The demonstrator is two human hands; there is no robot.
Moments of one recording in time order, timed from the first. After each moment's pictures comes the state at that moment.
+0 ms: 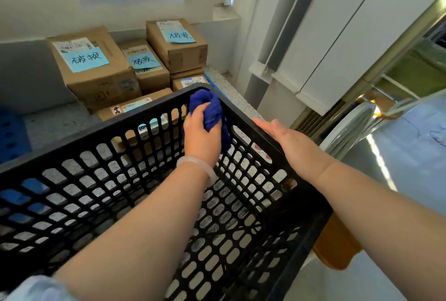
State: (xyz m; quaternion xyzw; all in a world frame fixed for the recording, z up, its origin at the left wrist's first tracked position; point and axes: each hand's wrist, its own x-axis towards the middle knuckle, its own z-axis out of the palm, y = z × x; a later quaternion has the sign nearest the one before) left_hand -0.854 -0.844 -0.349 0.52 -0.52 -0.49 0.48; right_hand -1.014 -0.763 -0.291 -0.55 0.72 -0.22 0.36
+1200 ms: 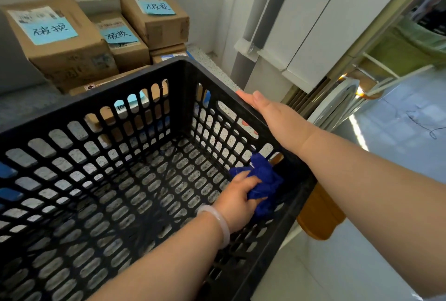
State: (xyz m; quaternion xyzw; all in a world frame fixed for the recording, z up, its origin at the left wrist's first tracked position) left_hand -0.879 -0.718 -0.420 0.32 -0.73 -0.58 0.16; right_hand -1.005 -0.761 -0.284 -0.57 0.73 -0.19 0.33
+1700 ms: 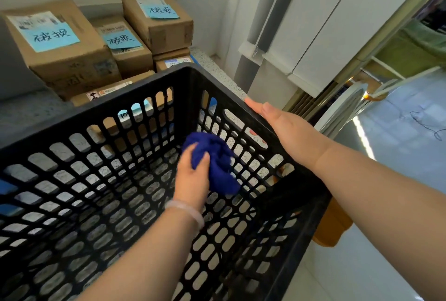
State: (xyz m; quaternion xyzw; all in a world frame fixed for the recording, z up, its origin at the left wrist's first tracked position) left_hand -0.839 -0.773 -0.404 0.51 -0.35 -0.67 0.40; right_hand -1.001 -0.758 -0.278 -0.57 0.73 -0.19 0.33
